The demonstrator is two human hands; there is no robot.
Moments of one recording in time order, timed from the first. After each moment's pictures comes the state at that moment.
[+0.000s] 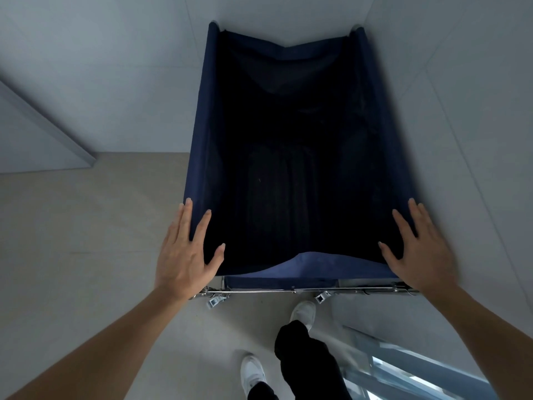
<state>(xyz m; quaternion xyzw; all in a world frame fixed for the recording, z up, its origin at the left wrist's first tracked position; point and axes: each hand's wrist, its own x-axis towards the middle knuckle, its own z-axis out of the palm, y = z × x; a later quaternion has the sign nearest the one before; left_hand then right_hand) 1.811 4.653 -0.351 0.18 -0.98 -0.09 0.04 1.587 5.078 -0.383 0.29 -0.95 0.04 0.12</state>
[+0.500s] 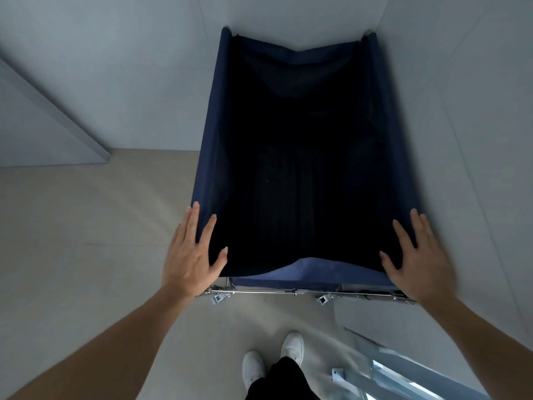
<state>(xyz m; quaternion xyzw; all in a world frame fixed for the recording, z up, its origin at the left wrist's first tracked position) 1.812 4.654 -0.343 0.19 -0.98 -0.07 0.01 1.586 5.079 -0.383 0.29 -0.95 0.04 0.10</state>
